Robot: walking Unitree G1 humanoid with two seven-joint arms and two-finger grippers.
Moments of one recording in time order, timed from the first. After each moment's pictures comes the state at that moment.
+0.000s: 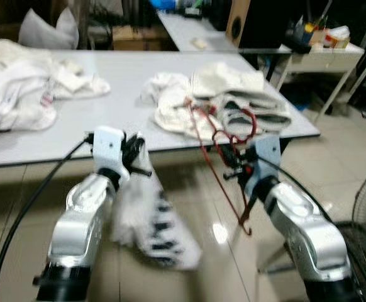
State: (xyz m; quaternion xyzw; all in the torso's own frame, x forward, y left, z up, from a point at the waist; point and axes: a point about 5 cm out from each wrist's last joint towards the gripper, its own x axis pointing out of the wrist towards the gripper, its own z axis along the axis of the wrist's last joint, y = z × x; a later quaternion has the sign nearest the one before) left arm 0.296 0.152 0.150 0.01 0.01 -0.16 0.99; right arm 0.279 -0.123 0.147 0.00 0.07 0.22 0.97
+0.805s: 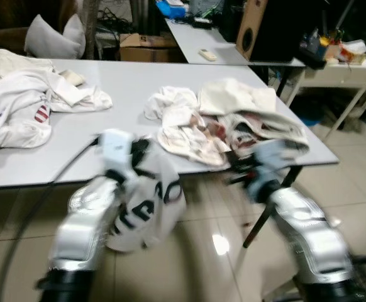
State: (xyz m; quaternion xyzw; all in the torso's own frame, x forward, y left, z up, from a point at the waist) left arm 0.292 0.157 0.146 0.02 0.02 -0.15 0.99; right arm 0.276 -0.114 0.138 0.01 0.08 0.24 0.97
